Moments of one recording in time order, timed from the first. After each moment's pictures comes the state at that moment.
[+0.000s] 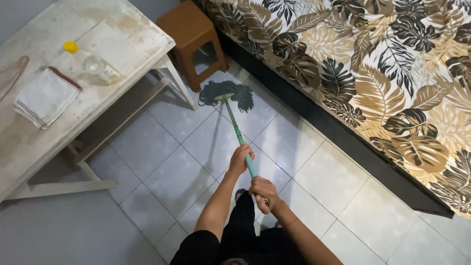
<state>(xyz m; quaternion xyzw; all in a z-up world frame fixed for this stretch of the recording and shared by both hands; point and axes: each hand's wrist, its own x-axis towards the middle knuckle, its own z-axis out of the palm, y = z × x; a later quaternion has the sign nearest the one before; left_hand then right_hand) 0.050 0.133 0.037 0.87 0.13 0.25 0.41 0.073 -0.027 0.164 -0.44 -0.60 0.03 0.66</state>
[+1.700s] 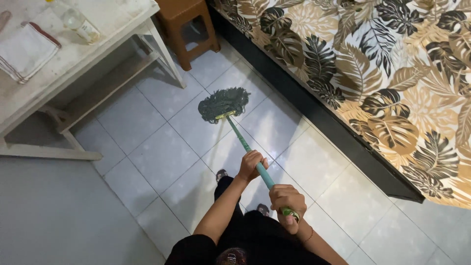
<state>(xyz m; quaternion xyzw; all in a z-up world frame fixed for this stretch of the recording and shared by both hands) 0.057 -0.087 0.064 0.83 0.05 0.47 0.31 0.071 -0.225 0.250 -0.37 -0.53 0.05 0.76</state>
